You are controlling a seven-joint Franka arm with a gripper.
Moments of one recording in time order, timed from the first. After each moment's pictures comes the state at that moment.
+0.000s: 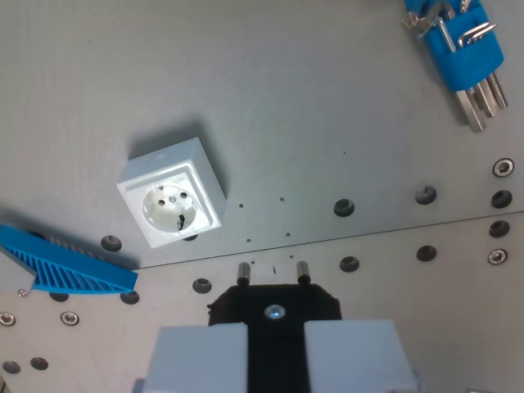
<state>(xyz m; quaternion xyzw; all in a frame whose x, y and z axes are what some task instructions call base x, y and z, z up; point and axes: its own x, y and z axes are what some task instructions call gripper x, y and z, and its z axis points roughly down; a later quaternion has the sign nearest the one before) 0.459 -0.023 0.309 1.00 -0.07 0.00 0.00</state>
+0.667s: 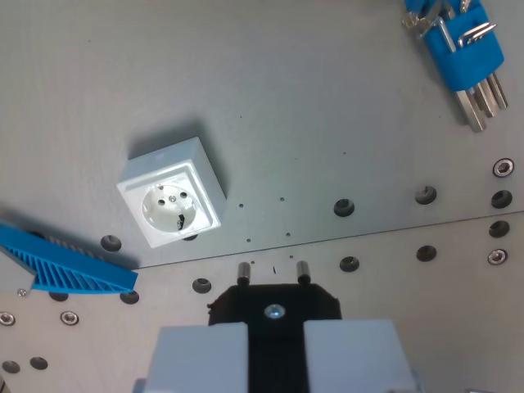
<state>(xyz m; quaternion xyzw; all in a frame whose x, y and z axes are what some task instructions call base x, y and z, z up) 0.459 -0.023 0.309 1.00 -0.07 0.00 0.00</state>
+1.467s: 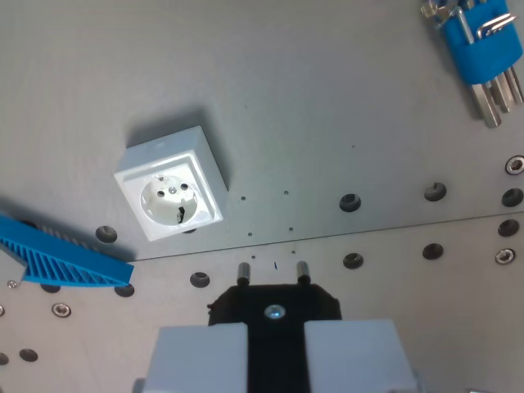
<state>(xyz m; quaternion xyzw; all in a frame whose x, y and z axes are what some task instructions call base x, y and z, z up) 0.454 -0.015 0.291 1.00 -0.05 -0.01 0.00</state>
